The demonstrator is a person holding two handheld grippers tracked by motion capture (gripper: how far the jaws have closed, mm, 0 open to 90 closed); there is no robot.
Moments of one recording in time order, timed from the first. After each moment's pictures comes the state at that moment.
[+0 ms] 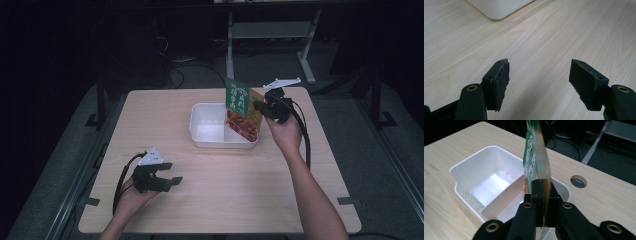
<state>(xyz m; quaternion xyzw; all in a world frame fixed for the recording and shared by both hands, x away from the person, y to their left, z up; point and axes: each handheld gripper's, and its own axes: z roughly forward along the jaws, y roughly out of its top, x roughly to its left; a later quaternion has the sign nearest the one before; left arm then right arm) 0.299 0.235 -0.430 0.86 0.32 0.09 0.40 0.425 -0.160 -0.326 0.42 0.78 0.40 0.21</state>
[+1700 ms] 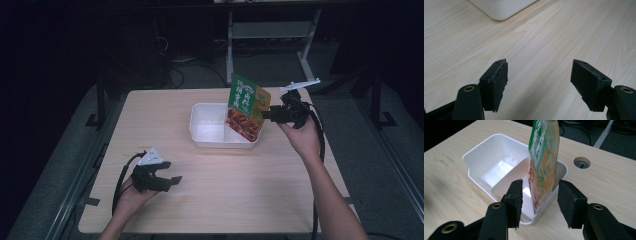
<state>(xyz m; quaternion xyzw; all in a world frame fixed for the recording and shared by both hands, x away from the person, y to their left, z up) 0.299 0.236 -0.428 0.86 0.32 0.10 0.39 0.409 -0.198 -0.322 0.45 0.79 0.40 0.14</state>
